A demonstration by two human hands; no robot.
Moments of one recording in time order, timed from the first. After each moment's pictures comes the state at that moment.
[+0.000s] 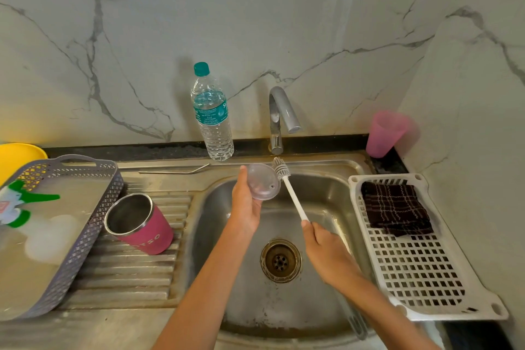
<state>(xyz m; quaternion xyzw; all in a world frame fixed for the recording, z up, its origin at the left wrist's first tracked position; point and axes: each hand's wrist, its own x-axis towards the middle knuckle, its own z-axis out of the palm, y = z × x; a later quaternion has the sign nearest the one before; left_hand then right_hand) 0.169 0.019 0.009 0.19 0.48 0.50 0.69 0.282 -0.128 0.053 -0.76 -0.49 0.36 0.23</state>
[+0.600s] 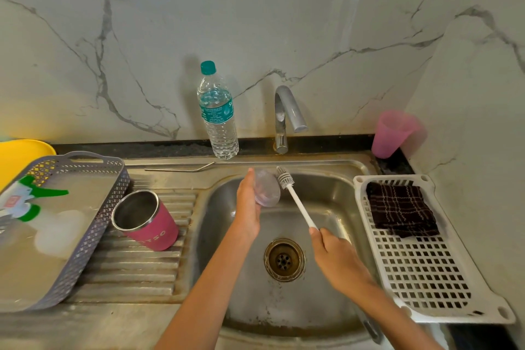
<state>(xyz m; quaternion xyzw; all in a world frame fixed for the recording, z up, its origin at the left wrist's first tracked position) 0.165 0.009 0.002 0.26 0.52 0.46 0.67 0.290 -0.139 0.041 -0.76 -0.52 0.33 0.20</state>
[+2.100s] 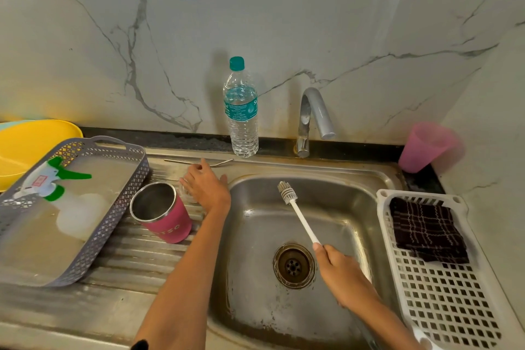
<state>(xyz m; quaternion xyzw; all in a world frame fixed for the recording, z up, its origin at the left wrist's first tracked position) 0.072 0.086 -0.031 0.53 0.82 0.22 0.03 0.282 -0.128 0.032 -0.74 -0.51 0.41 0.15</state>
